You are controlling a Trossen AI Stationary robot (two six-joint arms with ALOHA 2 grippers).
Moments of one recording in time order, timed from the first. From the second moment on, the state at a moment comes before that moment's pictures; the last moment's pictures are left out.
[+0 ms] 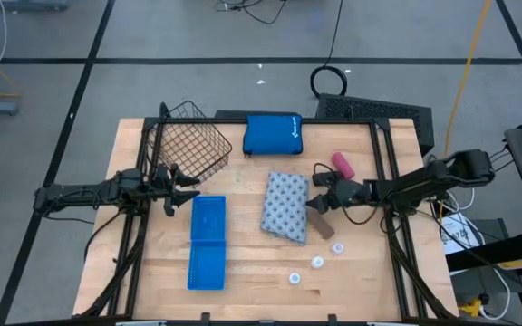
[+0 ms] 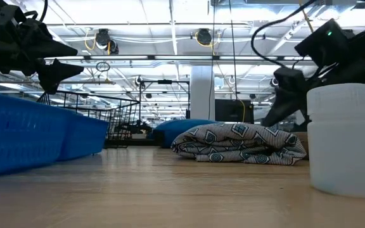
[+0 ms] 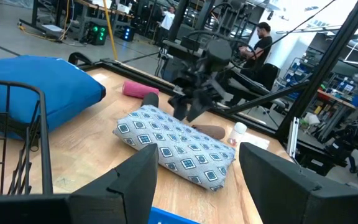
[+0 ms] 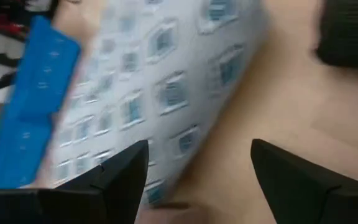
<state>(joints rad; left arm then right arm) 0.07 0.08 0.02 0.06 0.00 -0.37 -0.02 1.29 0.21 0.45 0.08 1.11</state>
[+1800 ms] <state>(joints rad) 0.07 0.09 0.02 0.06 0.00 -0.37 -0.05 1.87 0.48 1.06 -0.17 0.71</state>
